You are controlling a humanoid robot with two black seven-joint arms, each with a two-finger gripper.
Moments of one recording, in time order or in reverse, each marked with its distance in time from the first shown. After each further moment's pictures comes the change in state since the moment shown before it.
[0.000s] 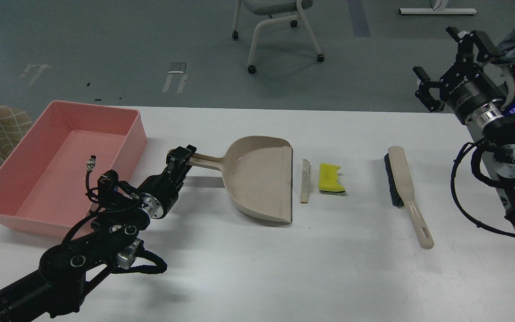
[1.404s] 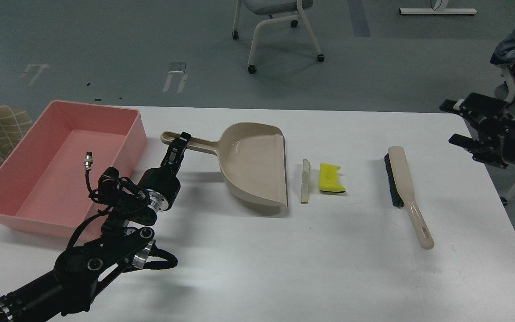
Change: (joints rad) left arm -0.001 -0.053 -0.007 0.000 0.155 0.207 -0.067; right arm 0.020 -0.682 -0.620 0.635 -0.240 0.000 -0.062
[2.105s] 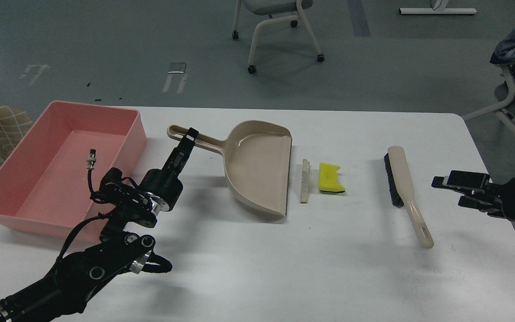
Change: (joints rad) left arm 0.022 0.001 0.007 0.028 0.161 0.000 -0.082; right arm -0.056 -0.082 -0.099 0.166 -0.274 -0.001 -0.045
